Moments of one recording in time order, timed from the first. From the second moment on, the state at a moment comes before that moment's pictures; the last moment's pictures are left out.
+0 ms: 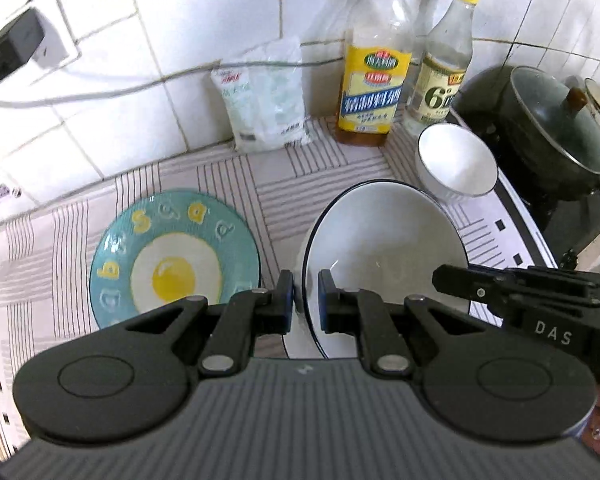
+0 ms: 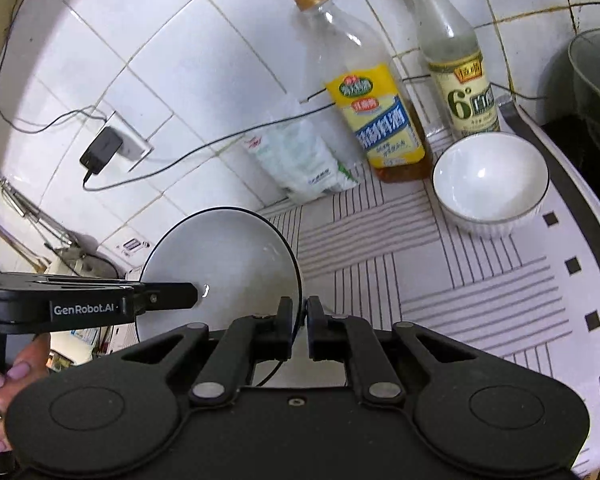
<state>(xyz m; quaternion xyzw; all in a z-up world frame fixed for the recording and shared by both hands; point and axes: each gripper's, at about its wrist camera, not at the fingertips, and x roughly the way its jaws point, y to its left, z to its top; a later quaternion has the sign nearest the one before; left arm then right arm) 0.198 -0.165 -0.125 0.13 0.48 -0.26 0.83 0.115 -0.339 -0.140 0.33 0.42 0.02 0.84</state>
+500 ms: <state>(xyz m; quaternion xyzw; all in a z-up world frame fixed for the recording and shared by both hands) 0.190 -0.151 -0.175 0.14 0.53 -0.25 0.80 0.108 -0.322 -0.173 0.32 0.45 0.04 0.83</state>
